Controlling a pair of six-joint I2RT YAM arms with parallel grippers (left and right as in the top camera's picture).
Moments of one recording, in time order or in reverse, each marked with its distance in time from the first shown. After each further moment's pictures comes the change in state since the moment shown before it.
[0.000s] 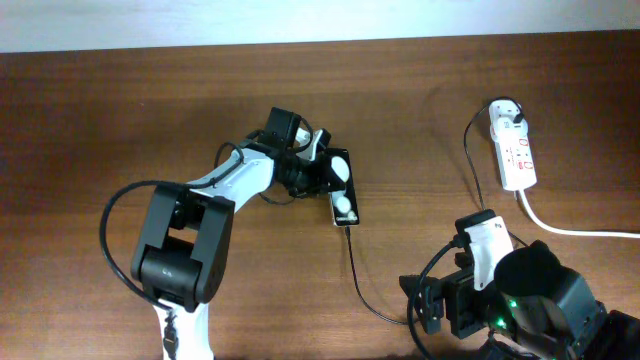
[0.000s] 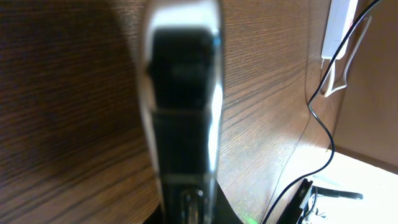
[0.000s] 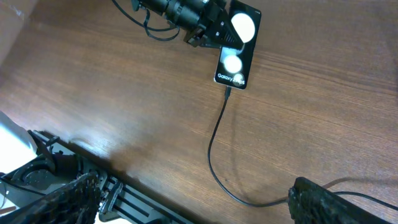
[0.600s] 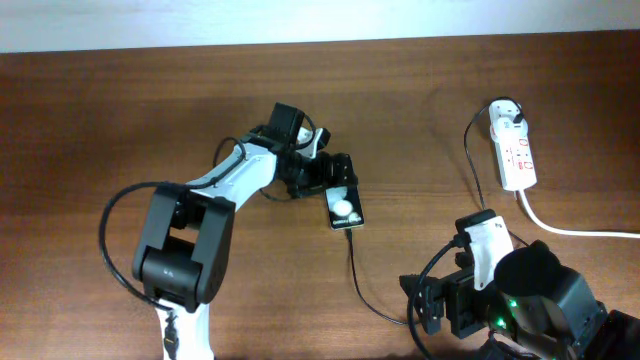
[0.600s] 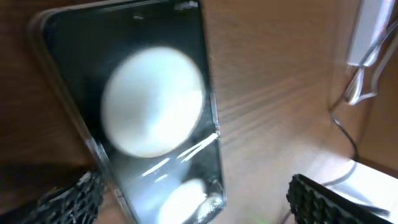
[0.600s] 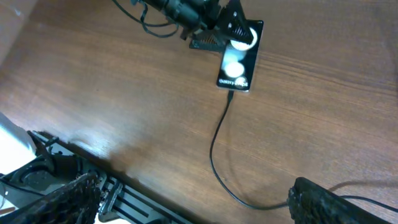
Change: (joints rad) left arm -0.006 0.003 0.053 -0.101 -0.104 0.011; right arm 0.000 0.000 0.000 -0.001 0.003 0.000
